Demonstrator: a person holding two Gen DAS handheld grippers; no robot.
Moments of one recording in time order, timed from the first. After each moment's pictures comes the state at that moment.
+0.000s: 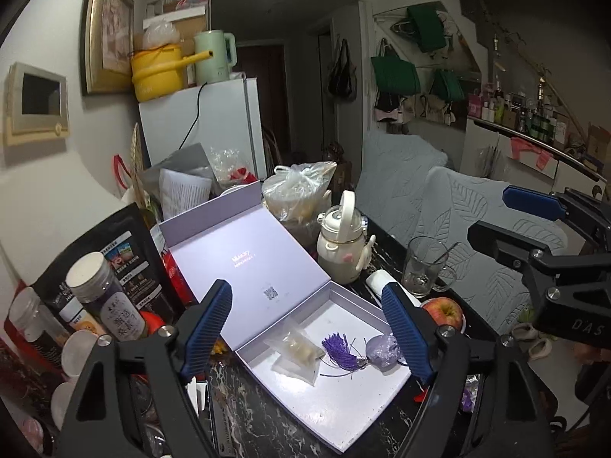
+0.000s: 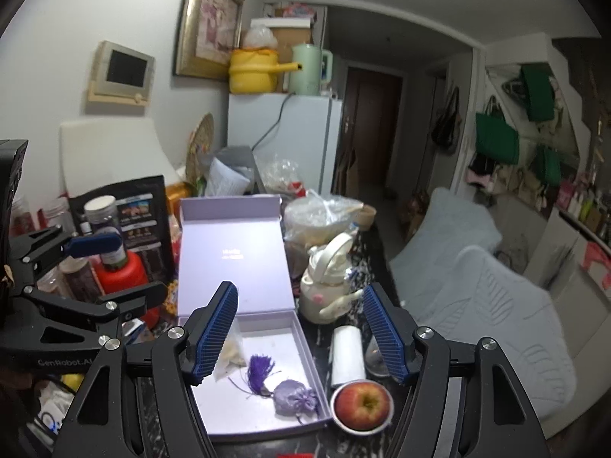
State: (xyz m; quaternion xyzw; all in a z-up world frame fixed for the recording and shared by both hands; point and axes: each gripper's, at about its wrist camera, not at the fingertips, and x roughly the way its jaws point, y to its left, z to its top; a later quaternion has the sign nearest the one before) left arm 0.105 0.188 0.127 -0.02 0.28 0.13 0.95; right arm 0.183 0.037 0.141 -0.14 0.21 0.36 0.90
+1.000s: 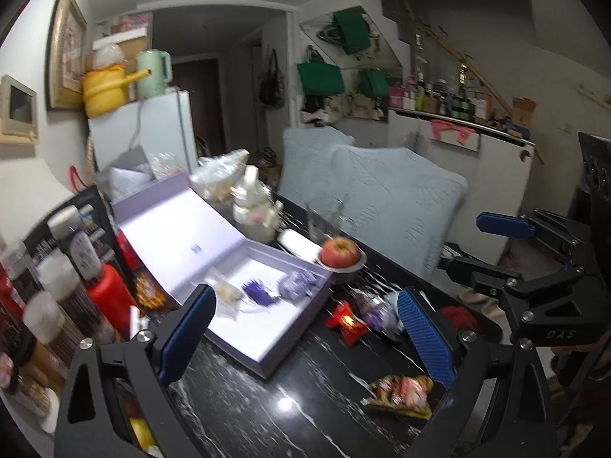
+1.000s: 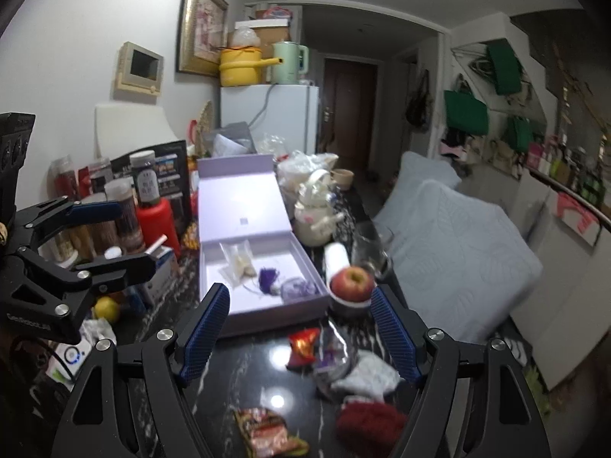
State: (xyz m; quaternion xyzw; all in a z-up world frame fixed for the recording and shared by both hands) left arm -0.026 0.087 0.097 0.01 0.26 0.01 0.96; right arm 0.042 -0.086 0.089 -0.11 0.23 0.32 0.91
